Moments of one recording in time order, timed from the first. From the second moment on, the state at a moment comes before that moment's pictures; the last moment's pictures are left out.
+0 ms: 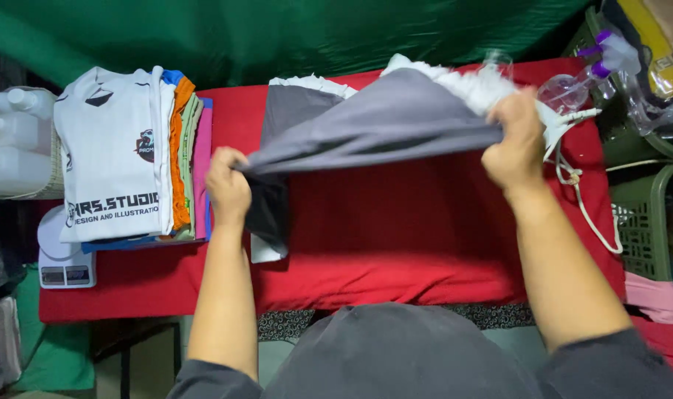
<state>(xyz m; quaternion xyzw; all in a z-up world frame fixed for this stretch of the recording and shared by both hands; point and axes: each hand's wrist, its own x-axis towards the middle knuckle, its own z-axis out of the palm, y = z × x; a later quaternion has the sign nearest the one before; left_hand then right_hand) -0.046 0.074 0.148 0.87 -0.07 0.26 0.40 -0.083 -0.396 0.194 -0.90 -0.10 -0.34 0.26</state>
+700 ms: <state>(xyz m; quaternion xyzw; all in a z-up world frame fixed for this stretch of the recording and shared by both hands) -0.064 0.133 0.008 0.91 0.00 -0.09 0.42 -0.117 -0.475 0.058 -0.90 0.06 0.23 0.36</state>
